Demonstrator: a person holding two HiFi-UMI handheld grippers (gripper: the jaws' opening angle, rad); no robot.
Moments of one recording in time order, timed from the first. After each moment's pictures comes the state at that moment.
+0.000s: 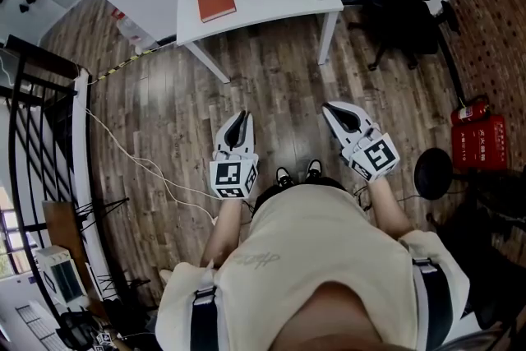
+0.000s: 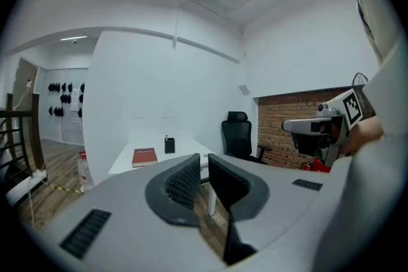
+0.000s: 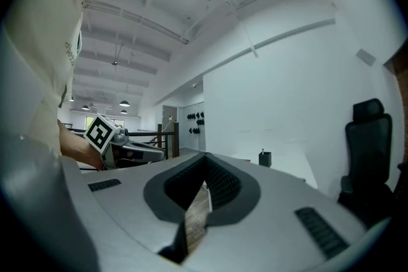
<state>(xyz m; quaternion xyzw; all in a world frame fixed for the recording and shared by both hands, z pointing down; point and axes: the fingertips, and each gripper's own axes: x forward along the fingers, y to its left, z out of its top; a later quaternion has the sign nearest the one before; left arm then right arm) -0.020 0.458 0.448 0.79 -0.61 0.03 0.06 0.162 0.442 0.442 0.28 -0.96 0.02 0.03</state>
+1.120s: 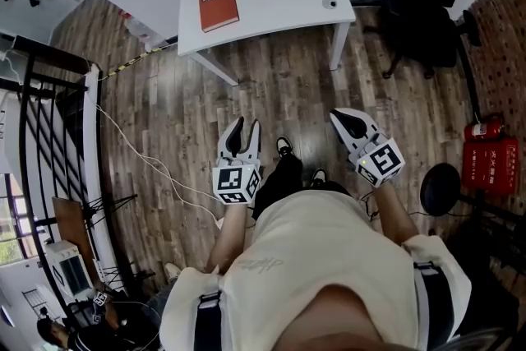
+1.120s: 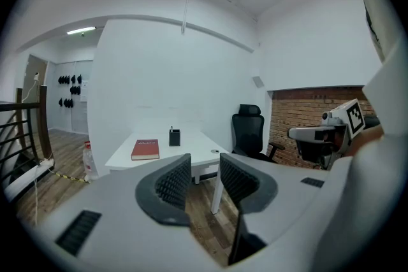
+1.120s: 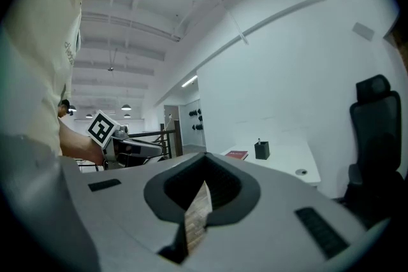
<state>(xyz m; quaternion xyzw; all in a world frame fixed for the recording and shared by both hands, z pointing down) -0.011 0.371 0.480 0.75 -0.65 0.04 0.10 0.186 0.340 0.484 0.25 -0.97 0.06 0.04</state>
